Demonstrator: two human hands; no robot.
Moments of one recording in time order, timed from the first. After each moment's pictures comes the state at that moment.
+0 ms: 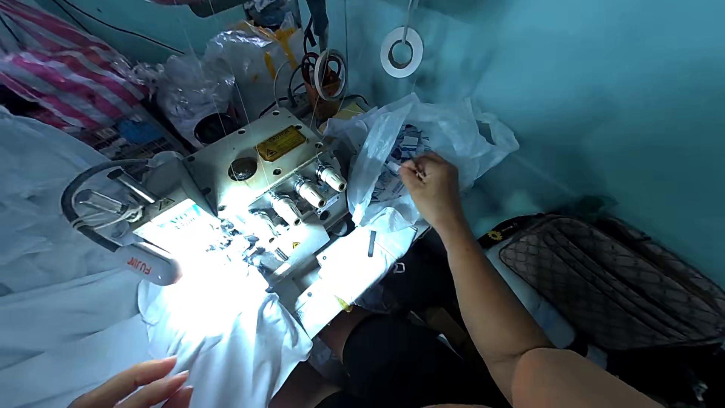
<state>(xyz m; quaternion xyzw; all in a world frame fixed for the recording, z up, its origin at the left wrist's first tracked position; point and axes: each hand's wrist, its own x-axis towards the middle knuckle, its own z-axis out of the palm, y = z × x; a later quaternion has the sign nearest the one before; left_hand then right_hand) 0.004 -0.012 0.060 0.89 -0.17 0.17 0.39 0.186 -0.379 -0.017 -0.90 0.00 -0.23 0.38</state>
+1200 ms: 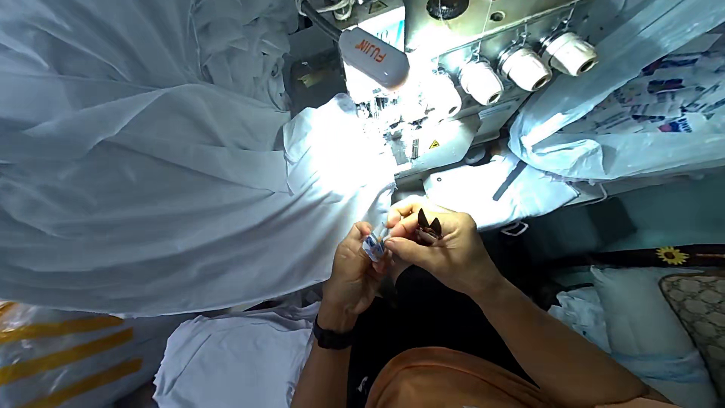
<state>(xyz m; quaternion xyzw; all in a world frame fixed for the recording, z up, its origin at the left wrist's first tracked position) -0.022 -0.087 -0.057 0.28 0.11 -0.02 0.96 0.057 -0.229 -0.032 -0.65 -0.28 0.10 0.70</state>
